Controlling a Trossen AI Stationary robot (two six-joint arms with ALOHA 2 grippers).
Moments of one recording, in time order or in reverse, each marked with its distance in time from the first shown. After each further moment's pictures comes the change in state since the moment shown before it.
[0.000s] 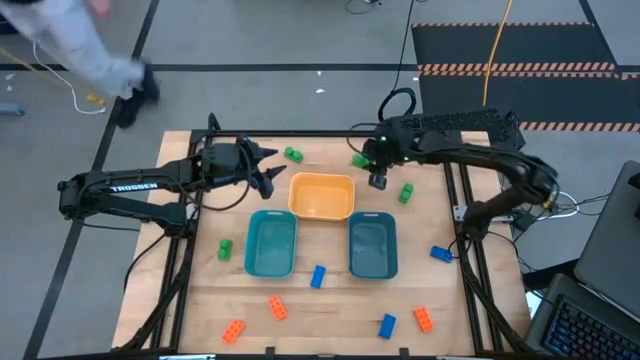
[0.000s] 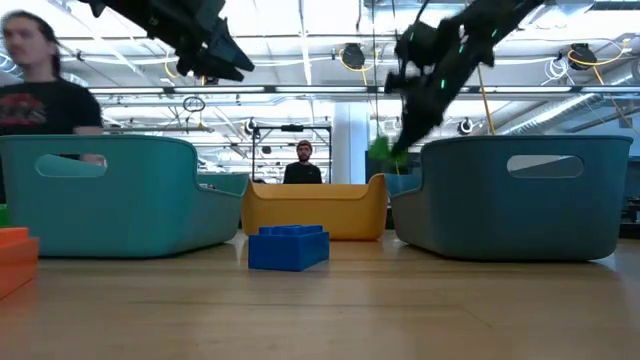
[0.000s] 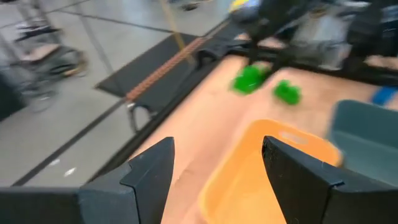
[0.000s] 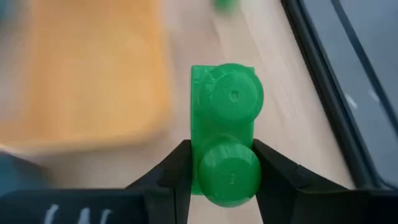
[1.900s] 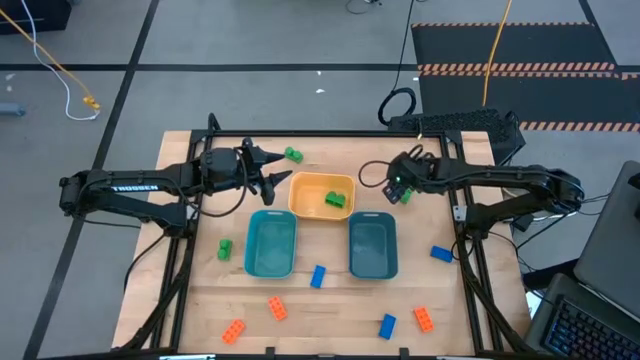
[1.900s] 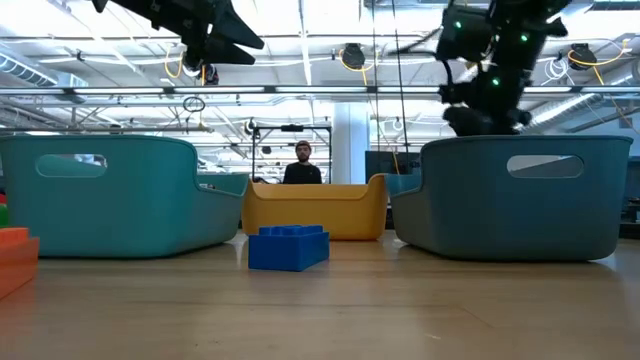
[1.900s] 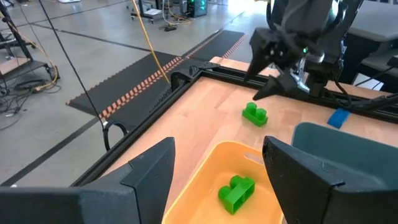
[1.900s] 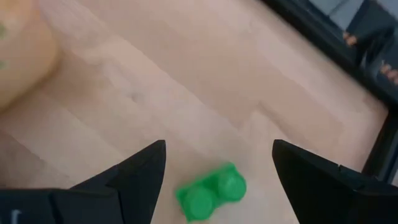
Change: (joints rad) left arm -0.068 0.008 0.000 0.105 0.048 -0.039; right arm 0.214 -0.212 -0.215 -0.330 0.559 0.785
